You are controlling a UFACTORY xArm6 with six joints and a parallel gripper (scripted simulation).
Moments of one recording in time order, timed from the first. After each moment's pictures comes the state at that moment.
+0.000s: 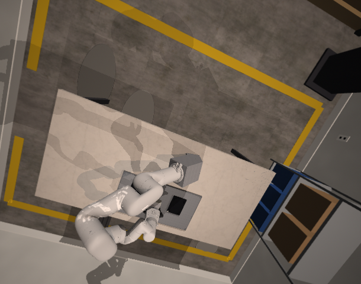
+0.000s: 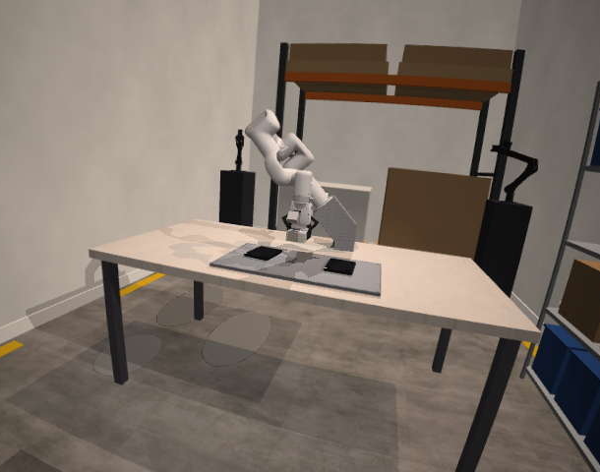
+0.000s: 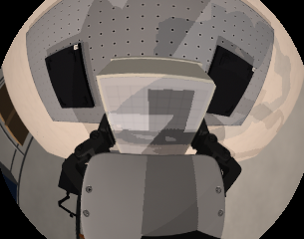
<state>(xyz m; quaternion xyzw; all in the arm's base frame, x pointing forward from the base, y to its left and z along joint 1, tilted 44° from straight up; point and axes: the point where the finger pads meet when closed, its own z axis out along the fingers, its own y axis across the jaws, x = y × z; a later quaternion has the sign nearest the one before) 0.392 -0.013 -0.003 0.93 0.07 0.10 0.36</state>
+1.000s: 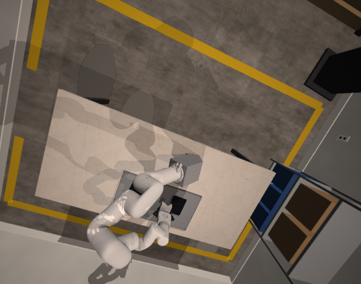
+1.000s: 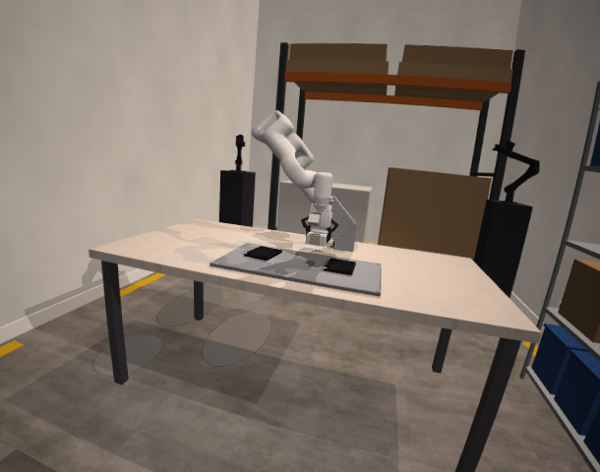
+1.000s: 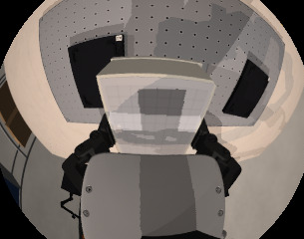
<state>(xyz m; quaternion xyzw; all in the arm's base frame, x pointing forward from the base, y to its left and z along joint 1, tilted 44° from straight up) 0.388 0.054 -0.064 0.93 0.07 0.10 0.36</state>
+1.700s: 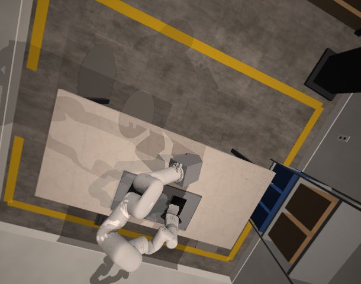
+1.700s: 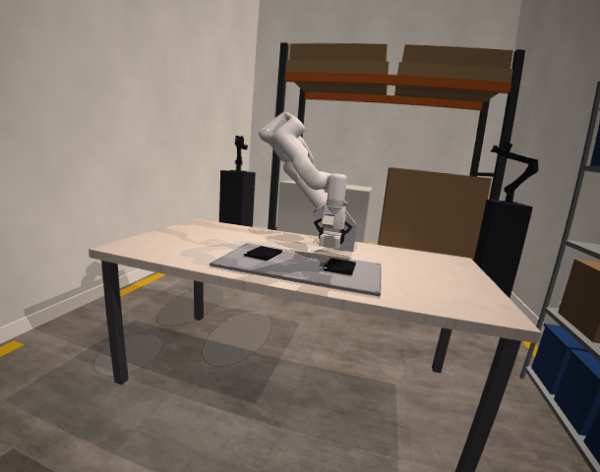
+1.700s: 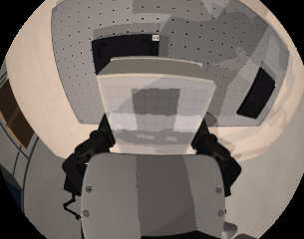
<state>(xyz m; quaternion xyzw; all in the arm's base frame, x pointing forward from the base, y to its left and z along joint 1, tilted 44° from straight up) 0.386 0.098 -0.104 0.93 0.07 0.10 0.36</state>
